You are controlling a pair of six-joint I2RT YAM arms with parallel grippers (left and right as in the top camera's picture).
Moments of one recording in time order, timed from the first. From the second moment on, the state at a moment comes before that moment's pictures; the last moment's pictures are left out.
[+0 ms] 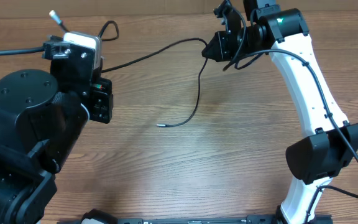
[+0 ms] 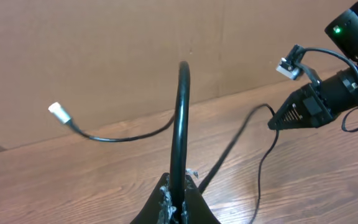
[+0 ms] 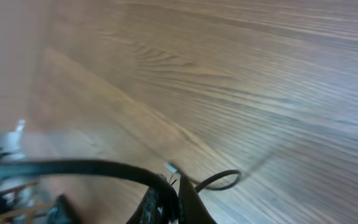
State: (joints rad) left arm -0.39 1.16 1.91 -1.14 -0.18 0.00; right arm 0.26 2.01 2.09 -1.16 -0.64 0.06
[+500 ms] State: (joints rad) left arm -0.39 1.32 1.91 -1.19 -0.11 0.00; right arm 0.31 2.01 2.09 -1.16 -1.14 -0.21
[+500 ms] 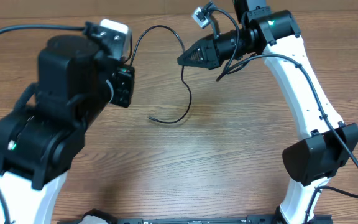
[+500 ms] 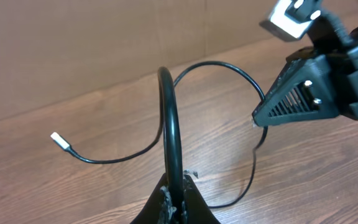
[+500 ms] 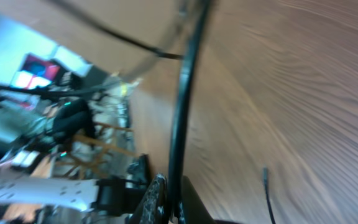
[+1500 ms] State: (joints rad) left arm -0.39 1.40 1.91 -1.16 0.03 -0.53; right arm 0.46 2.01 2.09 -0.96 -1.41 -0.53
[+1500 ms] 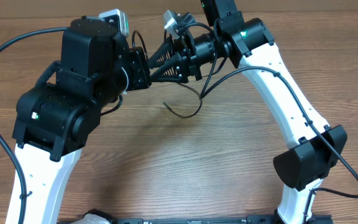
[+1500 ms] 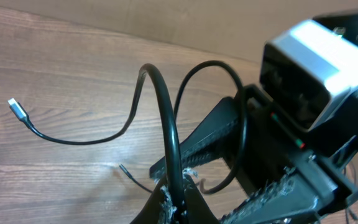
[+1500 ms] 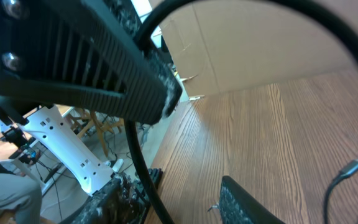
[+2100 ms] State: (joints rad) left arm -0.39 1.42 1.91 -1.13 0.04 -0.55; right arm 0.49 2.01 2.09 -0.97 -1.32 -0.50
